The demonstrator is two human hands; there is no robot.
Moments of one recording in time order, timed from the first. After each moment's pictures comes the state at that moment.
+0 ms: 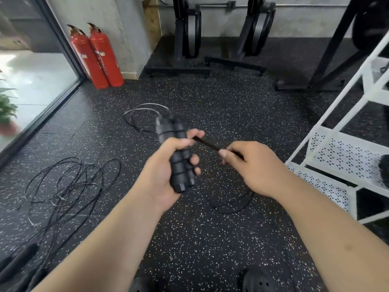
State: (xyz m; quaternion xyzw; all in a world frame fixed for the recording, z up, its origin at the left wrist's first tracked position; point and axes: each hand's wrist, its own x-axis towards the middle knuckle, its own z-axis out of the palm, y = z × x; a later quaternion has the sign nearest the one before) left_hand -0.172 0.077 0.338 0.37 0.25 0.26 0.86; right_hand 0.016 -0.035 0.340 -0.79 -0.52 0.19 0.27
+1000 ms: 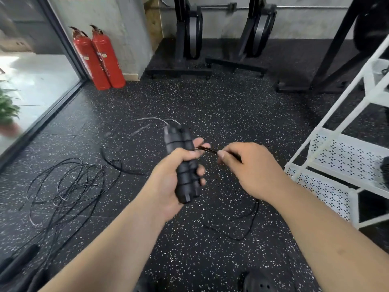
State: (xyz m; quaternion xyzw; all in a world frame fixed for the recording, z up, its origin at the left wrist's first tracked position) left_hand -0.169 0.065 0.329 0.36 0.28 0.24 0.86; right_hand 0.007 -0.033 0.338 -0.78 -0.52 0.16 0.29
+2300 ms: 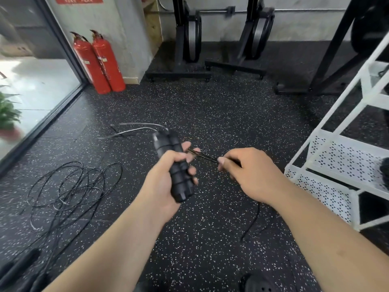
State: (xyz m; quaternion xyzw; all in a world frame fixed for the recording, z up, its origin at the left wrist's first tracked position) left_hand -0.171 0.071 0.327 0.30 0.32 0.28 0.85; right_hand 0.010 -0.034 0.338 -0.79 -0.51 0.20 0.26
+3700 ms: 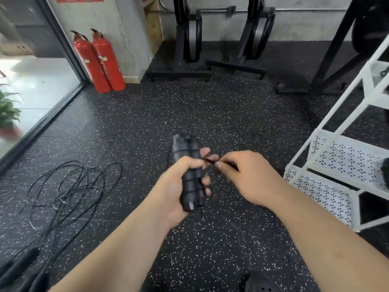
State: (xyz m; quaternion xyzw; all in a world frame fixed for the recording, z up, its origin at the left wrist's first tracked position) left_hand -0.167 0.060 0.321 0.34 0.29 0.20 0.87; right_hand 0.004 -0.033 0.333 -0.79 -0.53 0.19 0.25
